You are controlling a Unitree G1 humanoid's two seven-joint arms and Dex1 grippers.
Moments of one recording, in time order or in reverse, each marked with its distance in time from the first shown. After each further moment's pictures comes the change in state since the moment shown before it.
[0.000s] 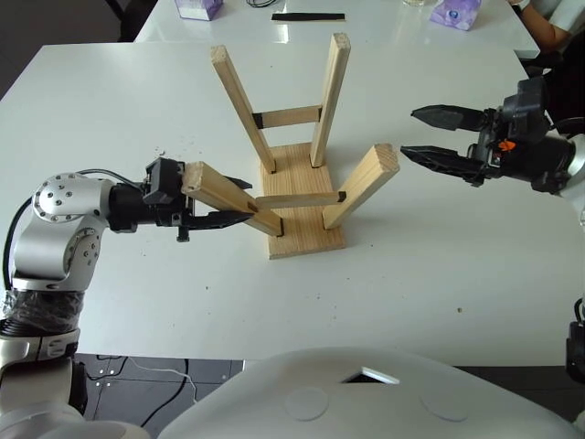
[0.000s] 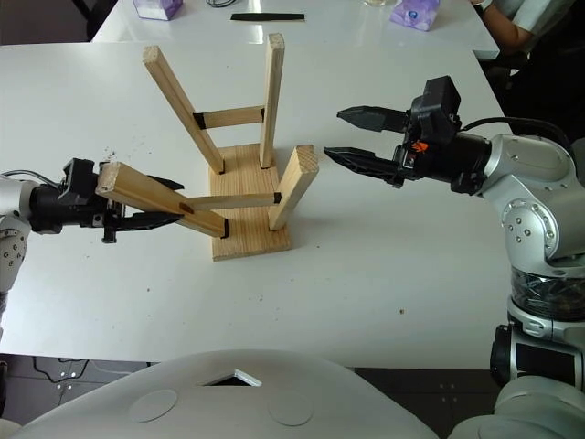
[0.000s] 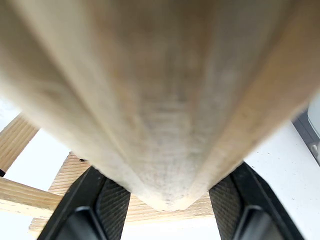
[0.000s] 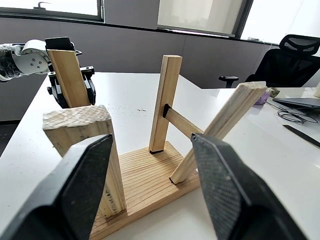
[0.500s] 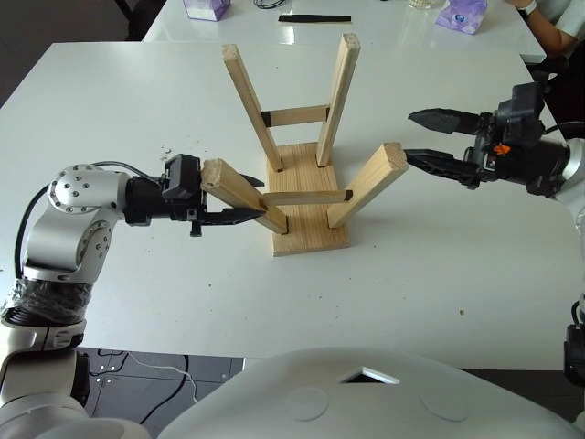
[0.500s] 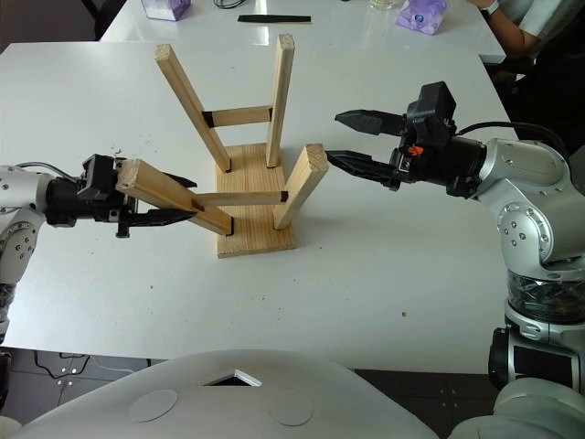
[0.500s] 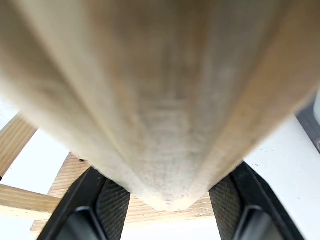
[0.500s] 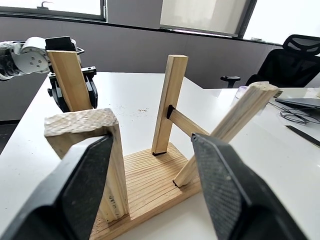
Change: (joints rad) left arm -0.060 0.000 -0.082 -0.033 0.030 0.044 0.075; right arm 0.012 0.008 0.004 -0.004 -0.015 0.000 -0.019
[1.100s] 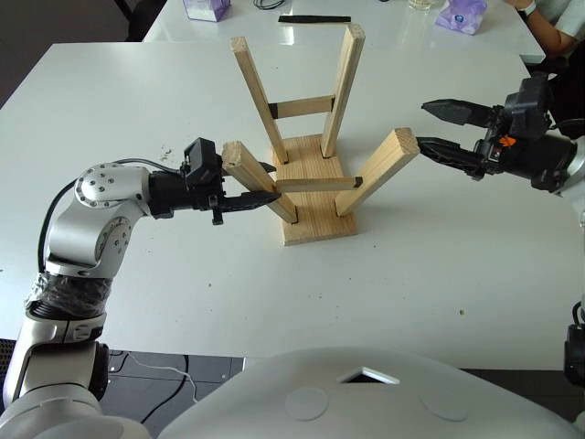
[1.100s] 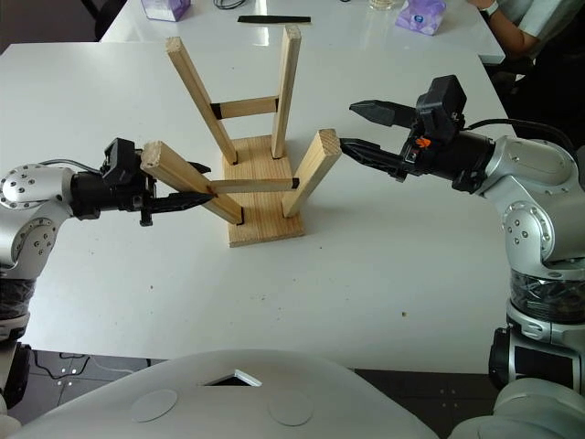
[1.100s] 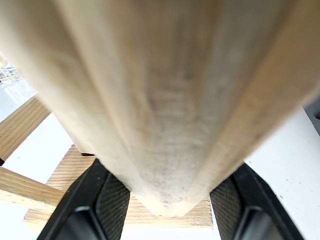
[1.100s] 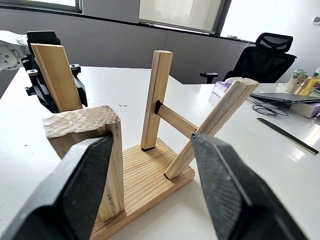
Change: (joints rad) left arm -0.034 -0.082 -0.017 -0.015 0.016 0.112 0.132; right arm 0.002 0.000 -0.013 0.021 -0.052 -0.019 -0.027
